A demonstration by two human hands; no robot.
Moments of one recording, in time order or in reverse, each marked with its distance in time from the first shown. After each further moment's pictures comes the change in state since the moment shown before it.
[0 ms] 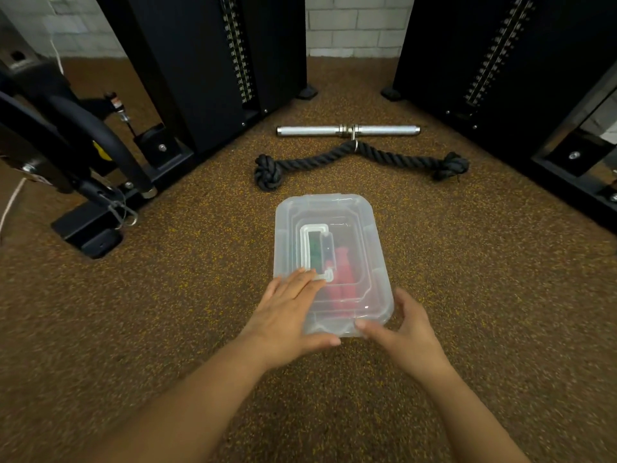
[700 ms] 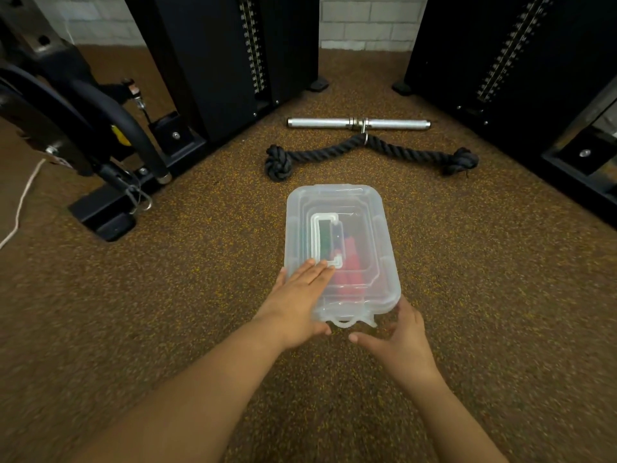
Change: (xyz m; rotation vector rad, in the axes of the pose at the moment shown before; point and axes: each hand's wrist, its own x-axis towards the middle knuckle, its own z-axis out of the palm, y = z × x) left_hand 0.000 0.001 0.003 -0.008 -0.080 -0.038; right_hand -0.029 0.003 0.026 -0.048 0.036 0.028
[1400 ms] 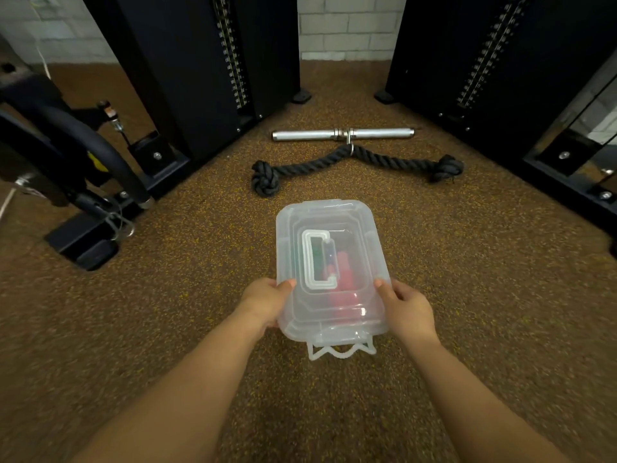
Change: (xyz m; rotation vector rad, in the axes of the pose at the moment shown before) left_hand 0.034 -0.026 -0.028 -1.015 0.116 -0.716; right_hand 0.061 -0.033 -0.015 0.213 0.143 0.095
